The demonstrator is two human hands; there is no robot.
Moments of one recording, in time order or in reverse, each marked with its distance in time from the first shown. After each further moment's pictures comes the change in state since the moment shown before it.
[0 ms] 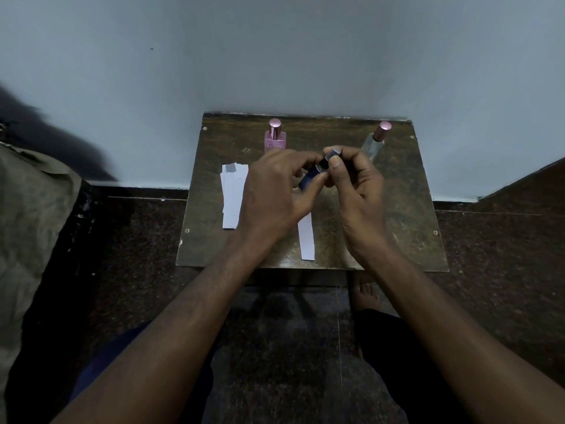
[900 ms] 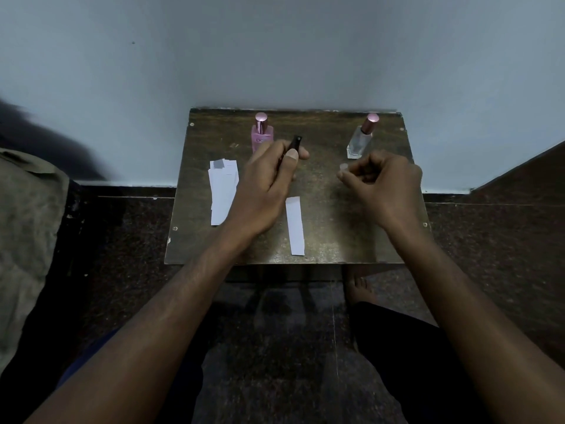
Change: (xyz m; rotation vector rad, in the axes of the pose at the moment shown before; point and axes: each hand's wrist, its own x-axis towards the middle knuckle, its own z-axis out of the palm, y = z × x) left_hand -0.004 -0.006 -0.005 -0.301 -0.175 -0.289; right_hand 0.018 0.000 -0.060 -0.740 0.061 0.045
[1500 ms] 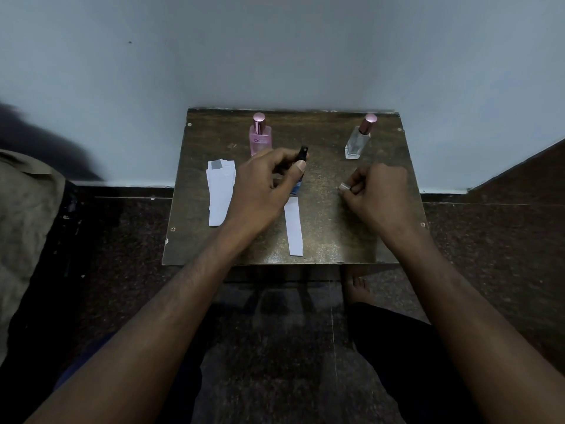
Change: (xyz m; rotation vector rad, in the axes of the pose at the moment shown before) left_hand 0.004 -0.007 0.006 0.111 0.031 -0.010; right_hand 0.007 0.011 0.003 -0.347 -0.171 0.034
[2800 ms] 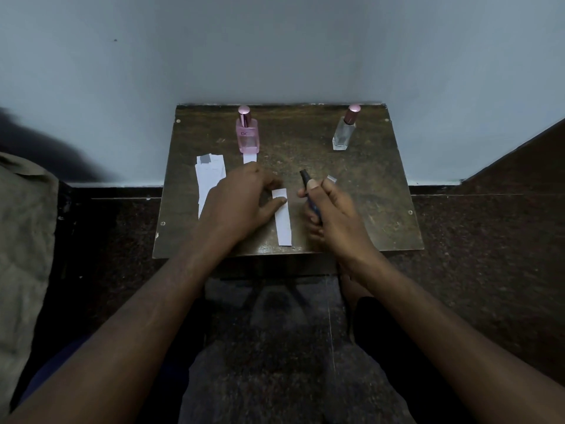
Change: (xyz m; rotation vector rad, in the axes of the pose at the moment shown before) left_hand -0.016 -0.011 -0.014 0.574 -0.237 0.070; right_hand -0.064 -0.033 0.036 1.146 -0.288 0.127
